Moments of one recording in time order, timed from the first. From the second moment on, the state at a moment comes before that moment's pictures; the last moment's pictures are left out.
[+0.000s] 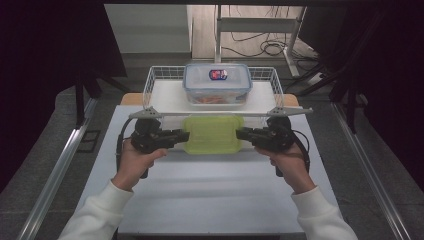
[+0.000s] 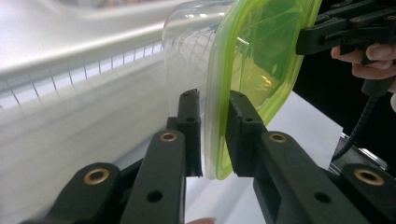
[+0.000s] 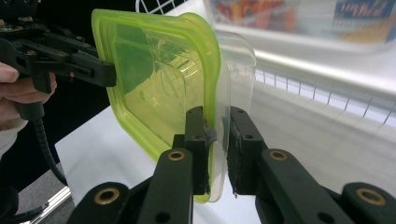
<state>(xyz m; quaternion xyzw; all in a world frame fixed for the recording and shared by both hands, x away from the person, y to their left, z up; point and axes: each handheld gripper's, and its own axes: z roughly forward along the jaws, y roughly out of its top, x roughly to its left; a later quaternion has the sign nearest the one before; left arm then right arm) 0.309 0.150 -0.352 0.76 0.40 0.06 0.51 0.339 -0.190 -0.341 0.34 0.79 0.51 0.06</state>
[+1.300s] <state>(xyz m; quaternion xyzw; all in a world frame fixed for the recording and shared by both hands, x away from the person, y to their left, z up) 0.386 0.150 -0.247 0.76 0.39 0.09 0.51 0.414 -0.188 -0.237 0.34 0.78 0.52 0.07</state>
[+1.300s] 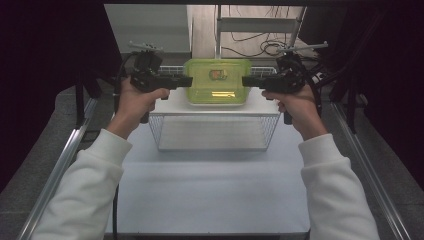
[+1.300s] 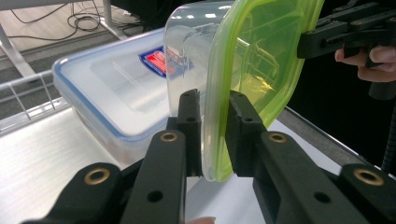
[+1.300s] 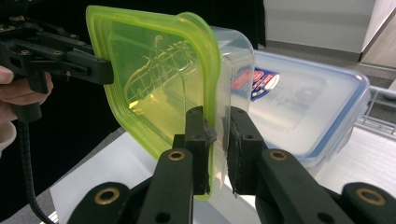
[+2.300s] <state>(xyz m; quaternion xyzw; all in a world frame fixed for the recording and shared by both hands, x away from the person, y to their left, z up) 0.438 0.150 -0.253 0.75 0.41 0.05 0.51 0.468 -0.187 -0.237 0.39 0.77 0.50 0.03</state>
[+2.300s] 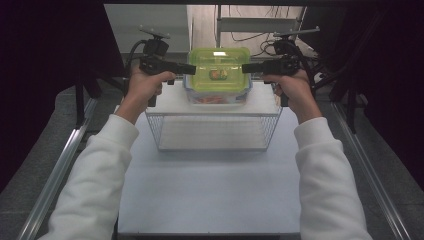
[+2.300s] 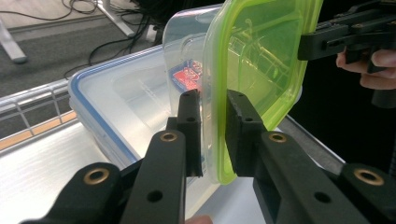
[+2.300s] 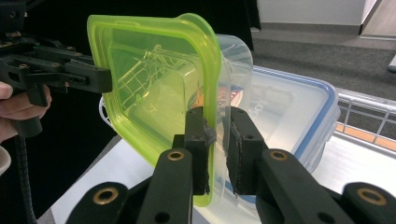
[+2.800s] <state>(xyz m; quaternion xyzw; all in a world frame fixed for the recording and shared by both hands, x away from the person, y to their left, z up) 0.452 0.146 -0.257 0.72 0.45 0.05 0.52 0.484 -0.184 -0.242 0.42 0.75 0.51 0.02</state>
